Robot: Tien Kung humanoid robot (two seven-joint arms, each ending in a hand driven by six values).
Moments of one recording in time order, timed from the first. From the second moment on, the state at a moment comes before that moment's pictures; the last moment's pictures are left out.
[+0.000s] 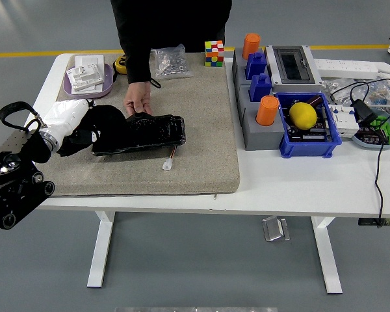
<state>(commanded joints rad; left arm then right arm) -0.68 0.43 -0.62 -0.92 1.82 0.27 0.17 0.09 -0.39 0.19 0.18 -0.38 0.05 -0.12</state>
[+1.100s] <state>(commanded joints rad) -0.72 0.33 -0.57 -0.95 1.79 0.26 0.18 0.10 -0.40 0.10 0.18 -0.30 0.05 -0.11</state>
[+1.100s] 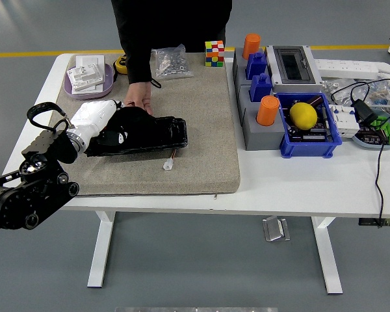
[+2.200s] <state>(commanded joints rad) -0.81 0.24 -0.40 -0.99 1.77 0.25 0.21 0.11 -0.41 0.06 0.18 -0.29 0.05 -0.10</state>
